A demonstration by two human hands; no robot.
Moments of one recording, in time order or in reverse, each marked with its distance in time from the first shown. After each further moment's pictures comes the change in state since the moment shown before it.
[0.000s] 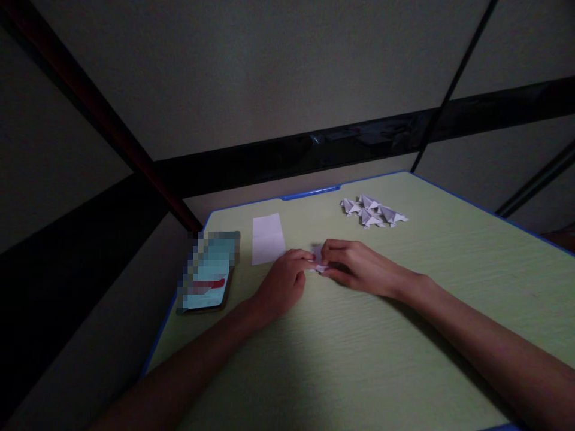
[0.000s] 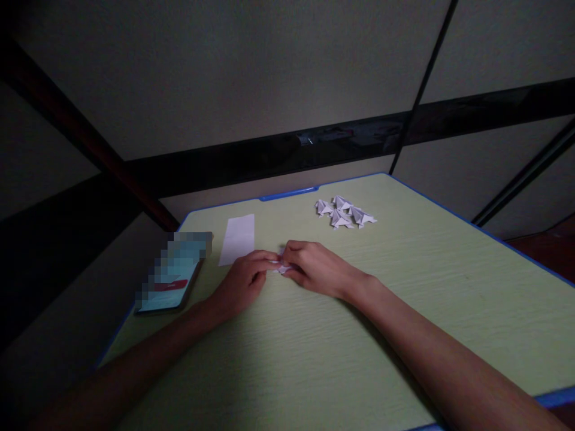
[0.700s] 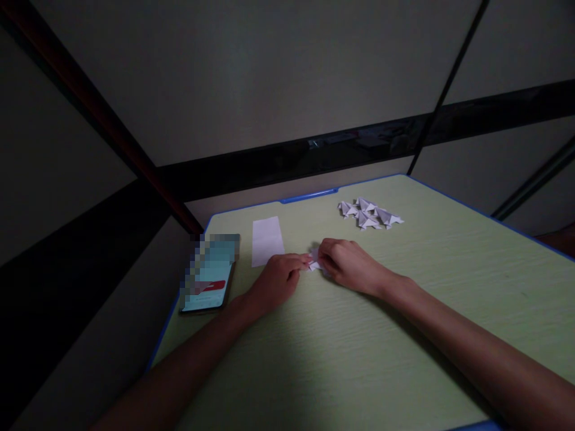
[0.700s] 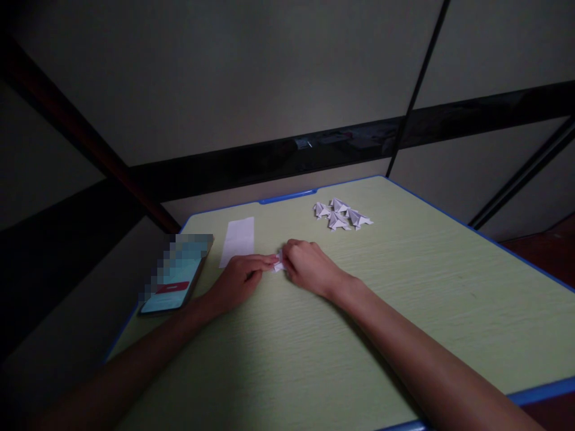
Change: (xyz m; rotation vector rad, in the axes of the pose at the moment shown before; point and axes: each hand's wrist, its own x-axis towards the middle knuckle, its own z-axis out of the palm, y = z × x) left_hand 0.000 -0.008 -0.007 0.012 0.019 0.100; right_hand 0.011 -0.003 0.008 -0.092 0.093 0.252
